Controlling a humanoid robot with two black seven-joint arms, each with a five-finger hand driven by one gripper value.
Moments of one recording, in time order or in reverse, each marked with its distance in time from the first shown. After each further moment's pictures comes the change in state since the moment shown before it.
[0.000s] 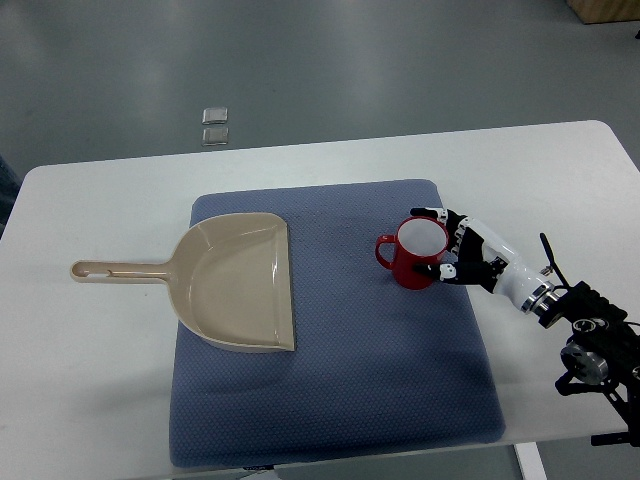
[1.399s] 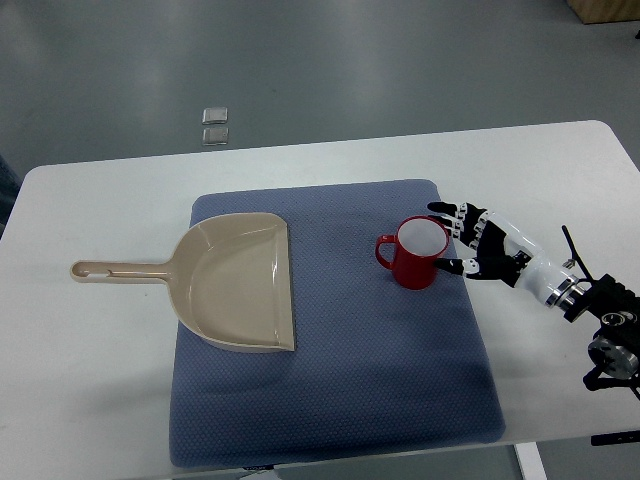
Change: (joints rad) left arm 0.000 0.000 0.000 0.000 0.000 0.000 0.000; right arm -0.008 -0.064 0.041 0.008 0.001 0.095 0.023
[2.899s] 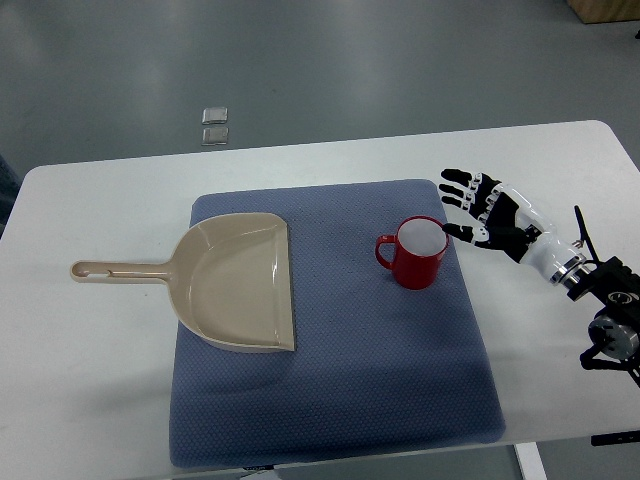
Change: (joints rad) left arm 0.000 0.000 0.000 0.000 0.000 0.000 0.000; right arm 0.047 -0.014 0.005 -0.005 0.130 0.002 -0.014
